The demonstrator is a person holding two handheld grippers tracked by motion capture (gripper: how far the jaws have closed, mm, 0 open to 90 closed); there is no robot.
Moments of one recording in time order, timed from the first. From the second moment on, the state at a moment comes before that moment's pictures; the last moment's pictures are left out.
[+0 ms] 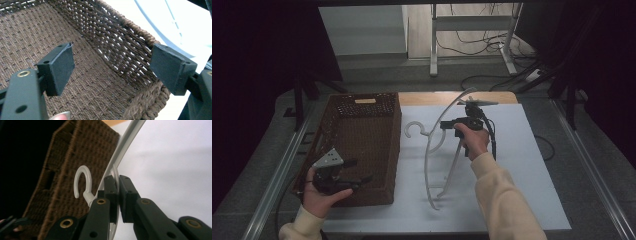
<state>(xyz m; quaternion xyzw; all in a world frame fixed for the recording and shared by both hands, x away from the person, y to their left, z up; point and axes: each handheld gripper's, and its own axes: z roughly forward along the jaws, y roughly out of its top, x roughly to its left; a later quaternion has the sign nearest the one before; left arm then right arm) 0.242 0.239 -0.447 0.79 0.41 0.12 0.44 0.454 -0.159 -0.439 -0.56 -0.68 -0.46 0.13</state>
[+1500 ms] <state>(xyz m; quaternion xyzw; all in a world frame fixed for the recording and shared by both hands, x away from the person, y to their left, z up) 0.272 0.153 -0.420 0.78 0.38 0.04 0.49 0.412 -0.179 -0.414 -0.51 -0.64 -0.56 0.14</state>
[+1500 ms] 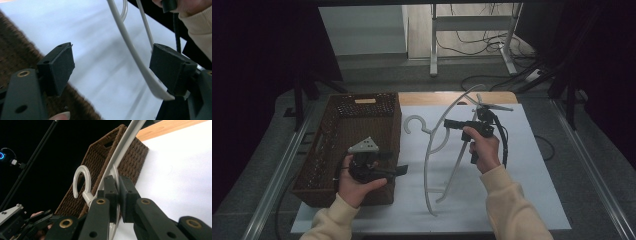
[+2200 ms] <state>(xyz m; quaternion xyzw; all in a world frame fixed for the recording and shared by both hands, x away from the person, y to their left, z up) 0.302 0.112 -0.431 0.77 0.40 -0.04 0.49 0.398 -0.167 -0.407 -0.48 -0.63 -0.59 0.17</state>
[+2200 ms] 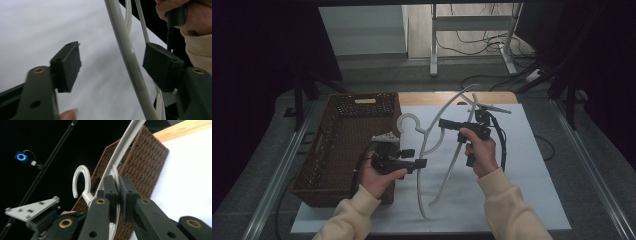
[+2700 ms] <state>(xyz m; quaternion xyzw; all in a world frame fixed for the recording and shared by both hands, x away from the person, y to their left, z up) 0.307 0.125 -0.430 0.75 0.40 -0.08 0.52 0.395 -0.162 -0.406 -0.46 -0.63 -0.60 0.19</state>
